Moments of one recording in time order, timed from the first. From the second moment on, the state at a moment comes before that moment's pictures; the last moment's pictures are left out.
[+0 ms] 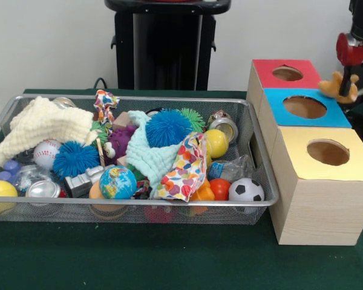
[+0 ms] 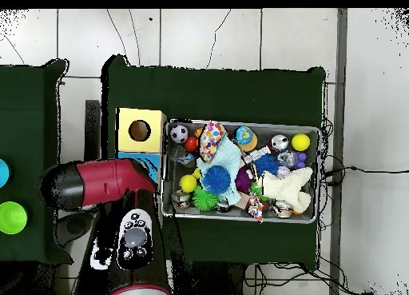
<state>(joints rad) 0.18 -0.66 0.05 1.63 0.09 0.65 1.90</state>
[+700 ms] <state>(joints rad) 0.28 -0.61 0.01 1.63 0.13 0.65 1.92</state>
